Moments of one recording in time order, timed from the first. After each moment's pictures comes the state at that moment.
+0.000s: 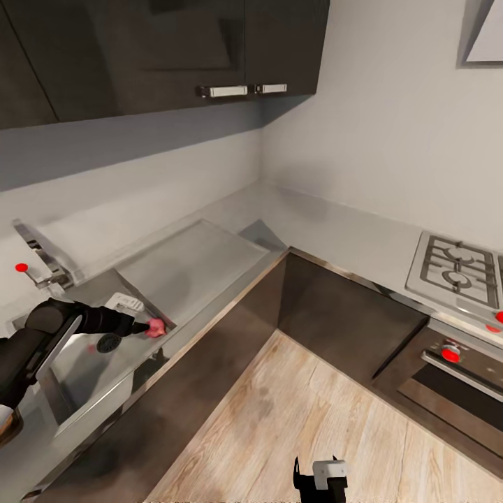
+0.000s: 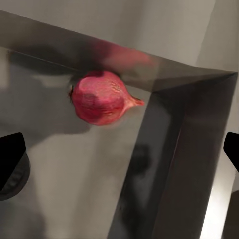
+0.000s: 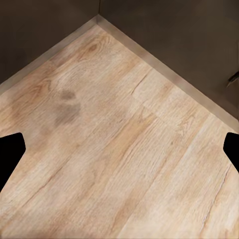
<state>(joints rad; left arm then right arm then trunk) -0.77 0.52 -0.26 -1.23 0.11 0.93 -0.56 -0.43 0.17 0.36 -0.02 -0.04 -0.65 -0.45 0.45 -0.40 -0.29</state>
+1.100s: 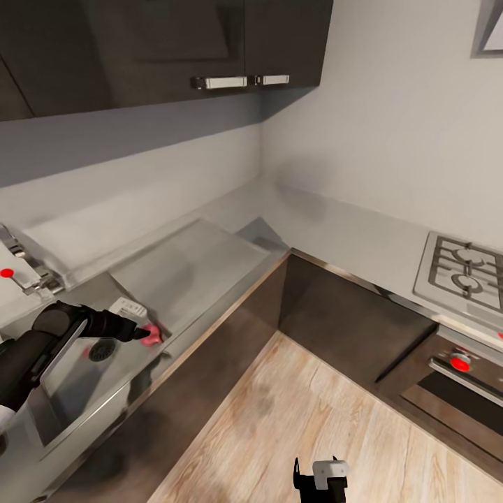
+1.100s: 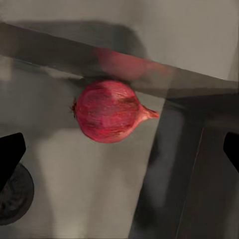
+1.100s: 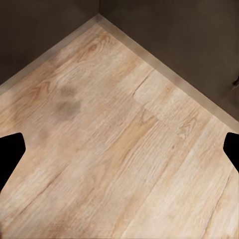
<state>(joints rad) -0.77 0.52 -0.30 -1.22 0.08 0.93 -0.56 -0.43 0.17 0.36 -0.02 -0.04 -0.65 -0.45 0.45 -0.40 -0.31</state>
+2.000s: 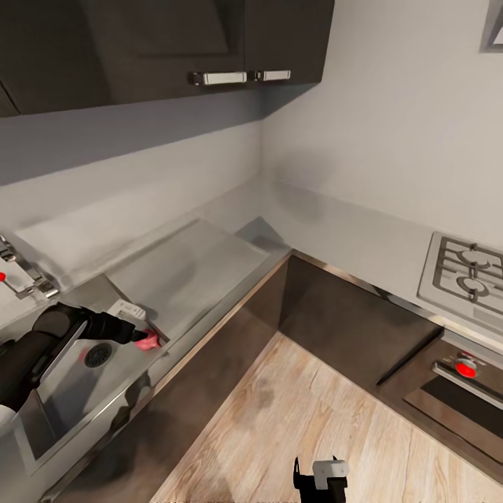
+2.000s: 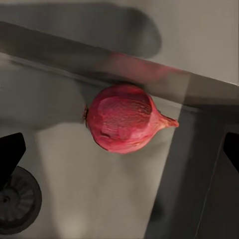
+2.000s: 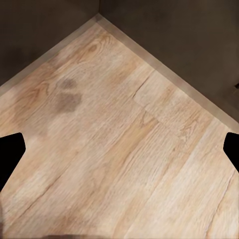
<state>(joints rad) -0.77 0.52 -0.31 -1.19 0.06 0.93 -0.55 -0.43 0.17 0.36 -0.02 -0.04 -0.65 -0.45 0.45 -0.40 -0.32</state>
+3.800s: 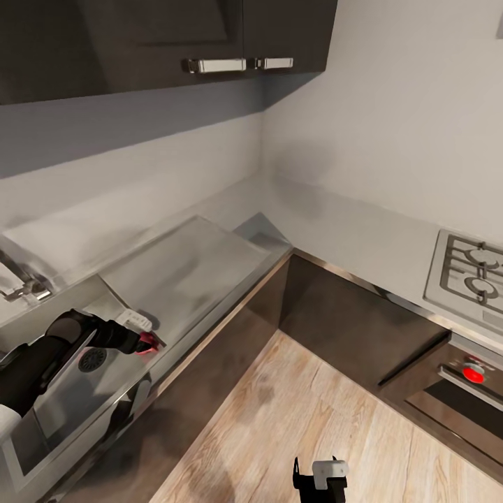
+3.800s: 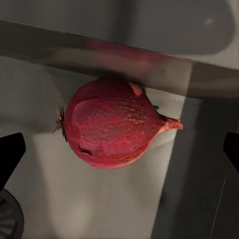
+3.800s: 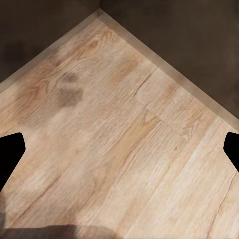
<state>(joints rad) -0.77 0.52 -0.40 -1.15 0.06 0.90 -0.55 -0.43 0.17 0.36 -0.02 -0.04 -0.65 -0.45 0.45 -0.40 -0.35</state>
